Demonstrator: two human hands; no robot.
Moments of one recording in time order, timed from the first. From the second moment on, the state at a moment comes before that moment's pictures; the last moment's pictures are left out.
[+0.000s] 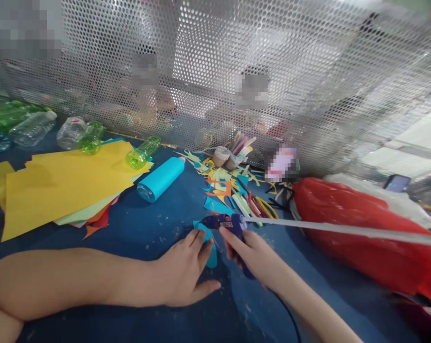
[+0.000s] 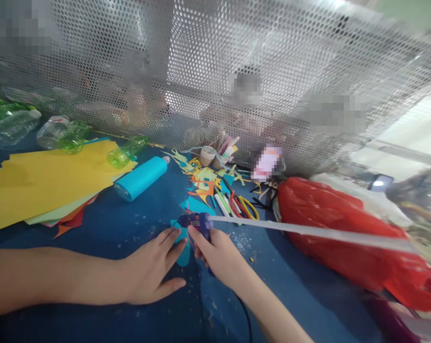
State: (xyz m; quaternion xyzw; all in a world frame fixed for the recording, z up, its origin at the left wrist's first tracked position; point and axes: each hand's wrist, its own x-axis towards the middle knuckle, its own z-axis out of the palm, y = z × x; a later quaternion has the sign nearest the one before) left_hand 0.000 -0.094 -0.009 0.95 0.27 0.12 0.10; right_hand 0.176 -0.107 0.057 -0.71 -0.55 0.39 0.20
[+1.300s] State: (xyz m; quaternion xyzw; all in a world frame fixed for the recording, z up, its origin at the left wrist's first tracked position) left_hand 0.001 -0.094 -0.014 0.95 0.27 0.15 0.10; right_hand 0.177 -0.105 0.066 -0.74 -0.56 0.34 0.16
